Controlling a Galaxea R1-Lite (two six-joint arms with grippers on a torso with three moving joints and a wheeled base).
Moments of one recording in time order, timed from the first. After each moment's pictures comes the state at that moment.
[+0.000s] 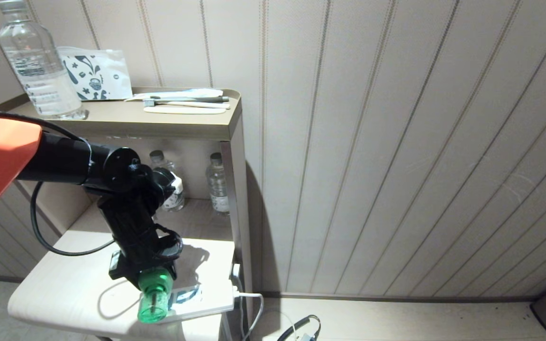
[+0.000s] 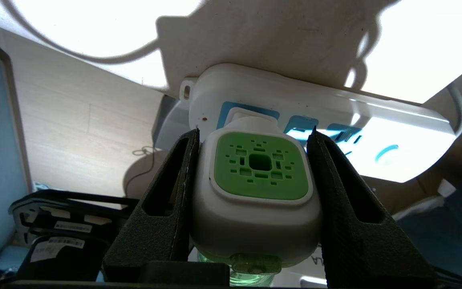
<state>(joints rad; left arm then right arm) -0.35 2.09 -1.44 0.90 -0.03 -0.67 0.00 0.00 -0.03 0.07 -0.01 0.00</state>
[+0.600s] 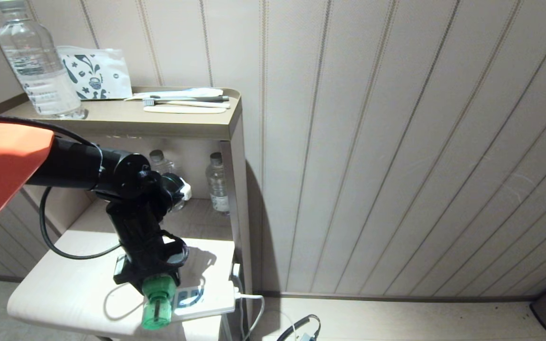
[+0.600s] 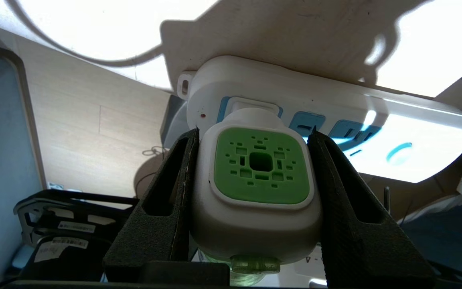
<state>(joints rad) -0.39 2.07 -1.42 0.89 -0.02 -0.68 0.00 0.00 -0.03 0.07 -0.01 0.00</state>
